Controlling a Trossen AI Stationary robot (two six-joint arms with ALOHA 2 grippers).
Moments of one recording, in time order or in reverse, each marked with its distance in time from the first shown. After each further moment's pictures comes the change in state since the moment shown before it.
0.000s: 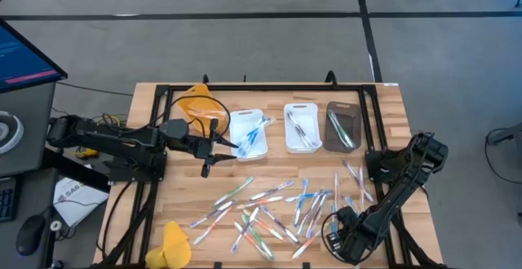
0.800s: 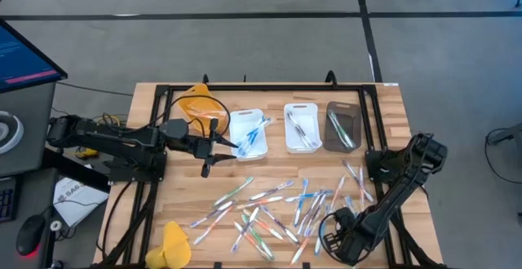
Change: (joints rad) left arm 0.000 0.000 0.000 0.003 0.000 0.000; right arm -0.004 0.001 0.029 -0.004 0.007 -0.005
